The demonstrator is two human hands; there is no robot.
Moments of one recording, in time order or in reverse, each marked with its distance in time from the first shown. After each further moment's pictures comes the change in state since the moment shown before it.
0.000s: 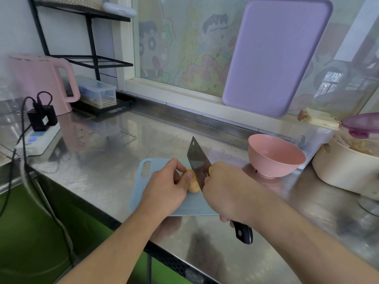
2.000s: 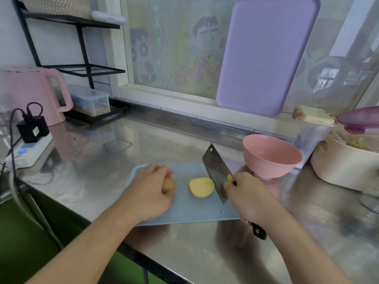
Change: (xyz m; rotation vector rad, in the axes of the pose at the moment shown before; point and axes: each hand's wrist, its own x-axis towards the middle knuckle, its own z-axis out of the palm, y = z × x) left_hand 0.016 -0.003 -0.031 0.502 -0.222 0.104; right_hand 0.034 0.051 0.110 1.149 0.236 0.569
